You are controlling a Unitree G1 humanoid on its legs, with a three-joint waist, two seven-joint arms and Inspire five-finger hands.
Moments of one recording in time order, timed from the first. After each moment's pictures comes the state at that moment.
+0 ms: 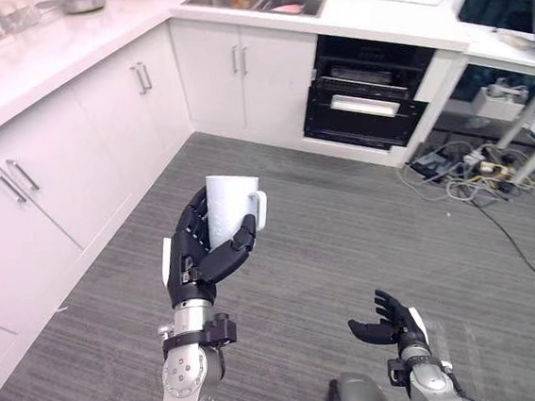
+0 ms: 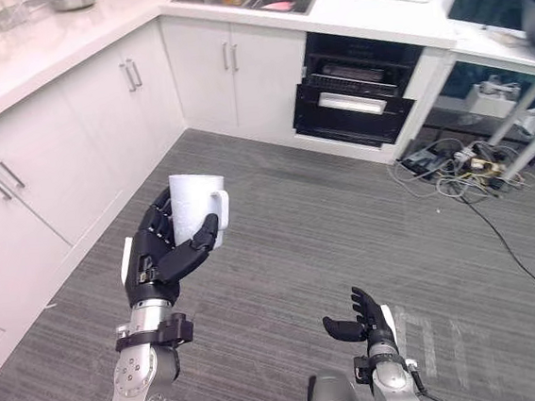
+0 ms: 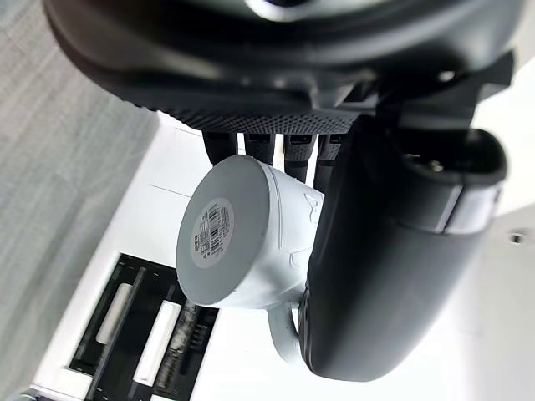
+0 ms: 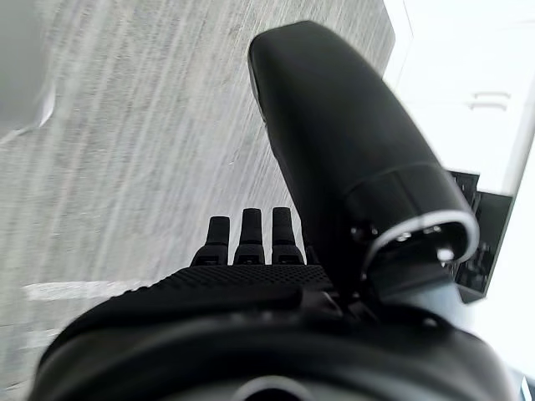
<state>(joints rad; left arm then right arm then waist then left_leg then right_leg) 0.25 0.08 -0.24 -0.25 -0.24 -0.16 0.19 0.17 -0.12 -0.07 0.55 0.02 -0.08 -0.13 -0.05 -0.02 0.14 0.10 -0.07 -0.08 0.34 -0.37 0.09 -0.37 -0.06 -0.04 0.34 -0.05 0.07</state>
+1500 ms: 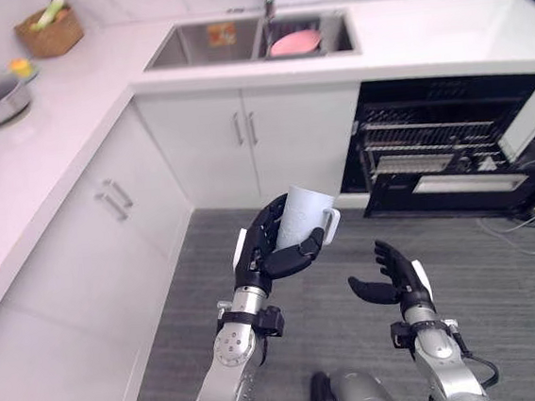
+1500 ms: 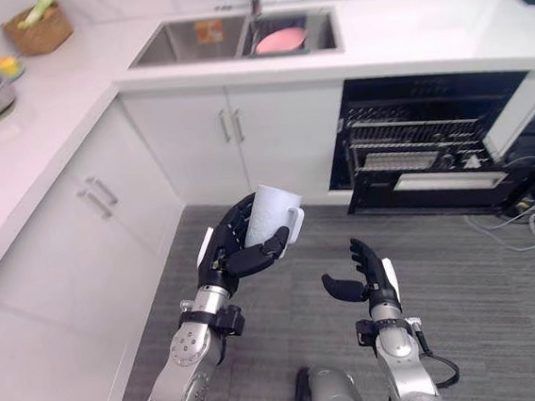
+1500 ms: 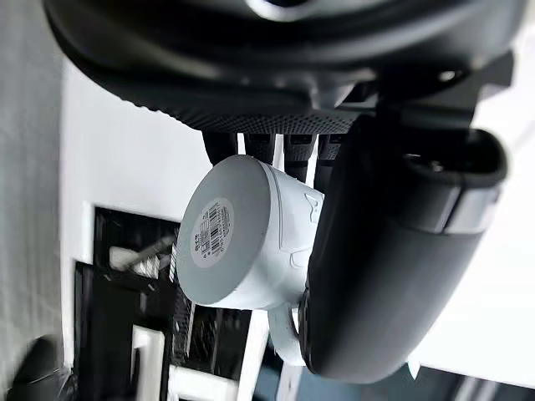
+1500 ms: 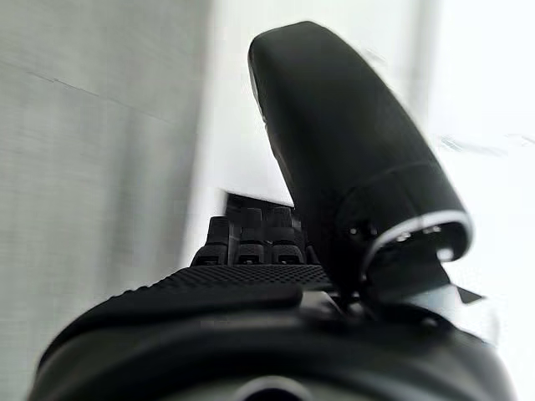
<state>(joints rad) 0.11 0.04 -0.39 -0.07 -0.20 -0.12 0.14 0.15 -0.15 0.01 0.19 0.01 -0.09 -0.16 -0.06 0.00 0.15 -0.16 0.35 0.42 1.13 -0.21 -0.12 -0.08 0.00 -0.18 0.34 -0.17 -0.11</state>
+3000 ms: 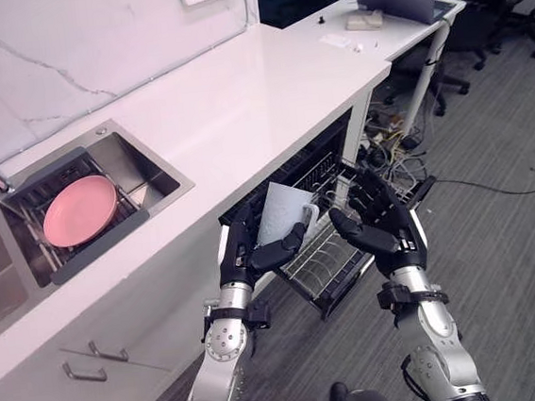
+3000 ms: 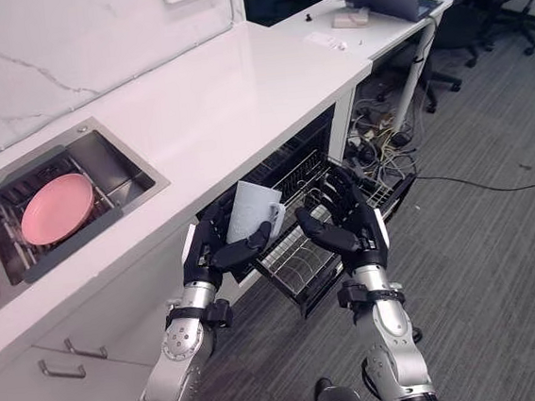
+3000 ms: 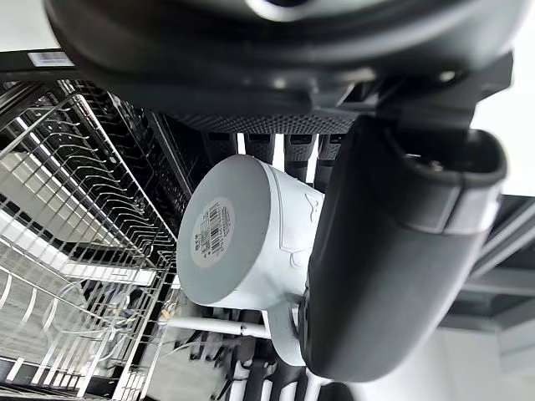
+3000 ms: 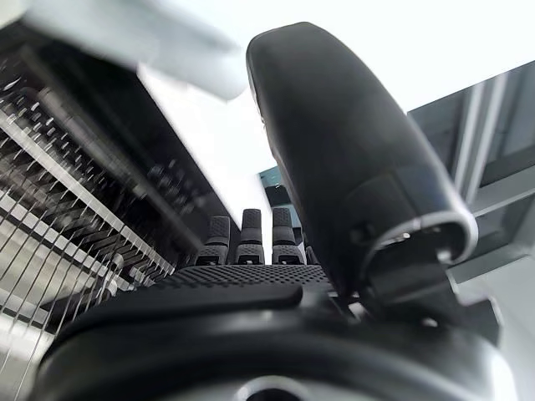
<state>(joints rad) 0.06 0.07 -0.31 0.00 -0.10 -0.16 0.17 0.09 -0.14 0.10 -0.06 0.53 -0.19 0.00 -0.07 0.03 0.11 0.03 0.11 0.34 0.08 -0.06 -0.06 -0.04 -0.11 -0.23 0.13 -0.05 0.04</state>
